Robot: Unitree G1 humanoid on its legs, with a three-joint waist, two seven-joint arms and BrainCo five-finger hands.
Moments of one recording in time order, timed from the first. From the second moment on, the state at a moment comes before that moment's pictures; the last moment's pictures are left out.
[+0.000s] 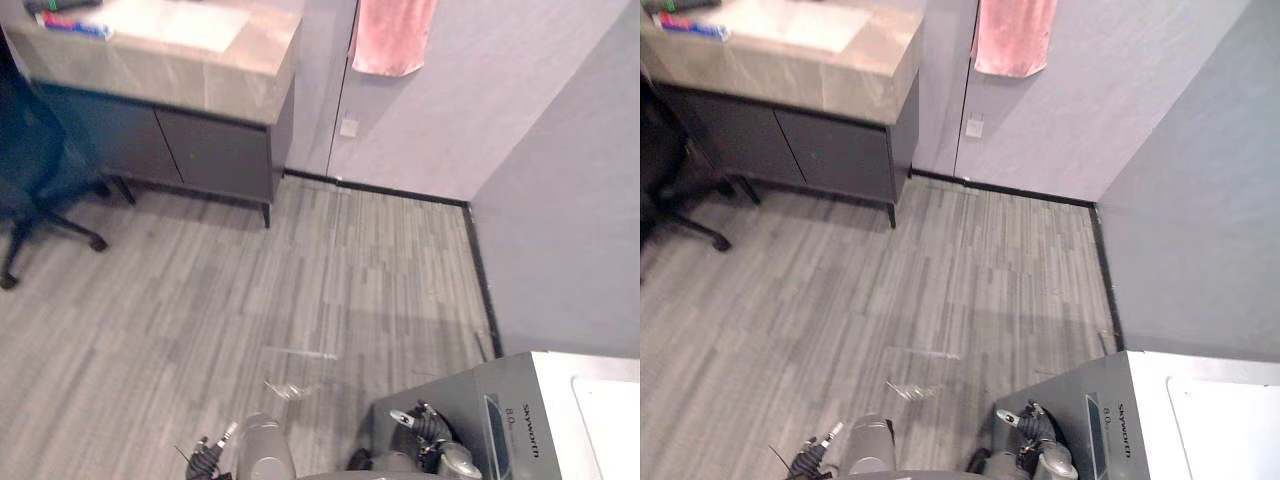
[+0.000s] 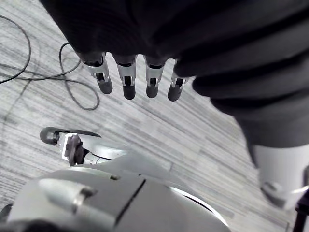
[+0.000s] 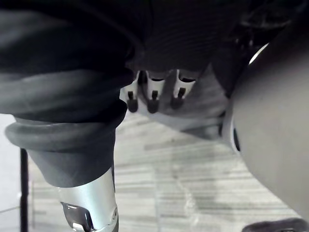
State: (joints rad) left arm 0.16 0.05 0.43 0.94 0.05 -0.08 0.05; right arm 0.07 0.05 -0.21 0.95 0.11 -0.06 0.02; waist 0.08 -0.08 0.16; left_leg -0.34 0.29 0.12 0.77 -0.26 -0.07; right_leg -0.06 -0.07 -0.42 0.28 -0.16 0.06
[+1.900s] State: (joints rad) left arm 0.14 0.09 0.30 1.07 0.05 -0.05 0.05; right arm 0.05 -0.08 -0.18 1.03 -0.01 -0.05 0.02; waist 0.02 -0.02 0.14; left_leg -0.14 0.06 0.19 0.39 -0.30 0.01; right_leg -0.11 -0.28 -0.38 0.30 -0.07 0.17
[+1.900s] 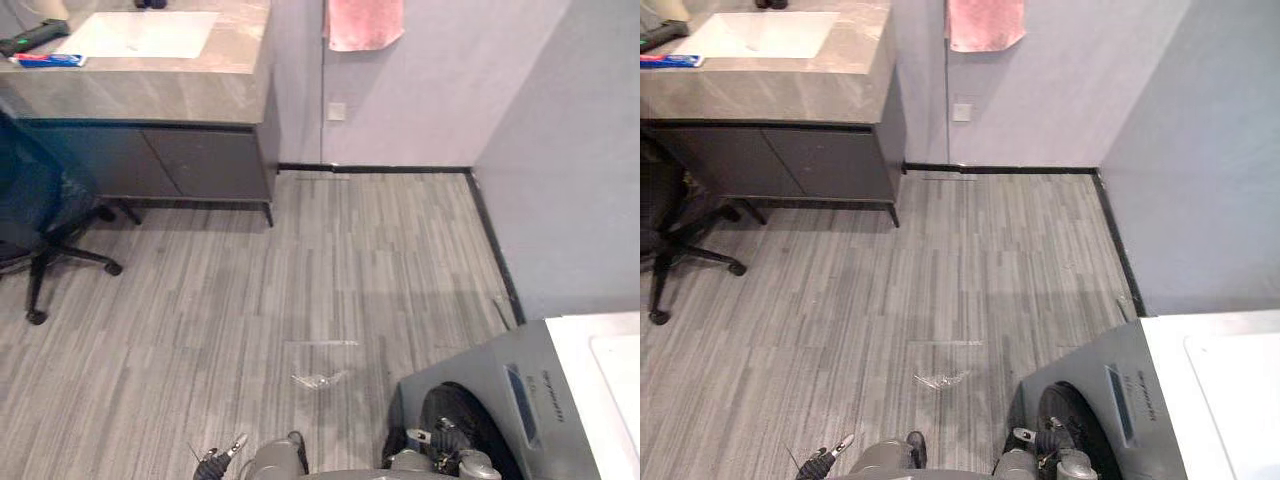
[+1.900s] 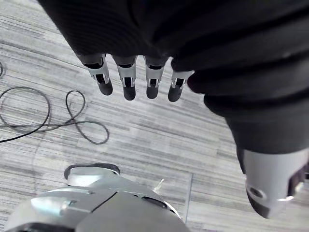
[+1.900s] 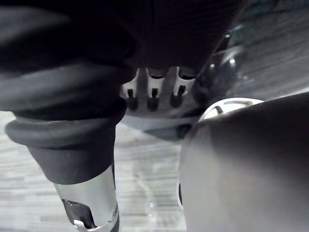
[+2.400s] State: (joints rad) left arm 0.11 0.05 0.33 1.04 0.08 -0.06 0.04; right arm 0.06 -0.05 -0.21 0.93 0.03 -0.07 0.02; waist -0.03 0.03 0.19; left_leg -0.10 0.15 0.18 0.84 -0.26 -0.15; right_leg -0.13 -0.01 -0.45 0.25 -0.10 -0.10
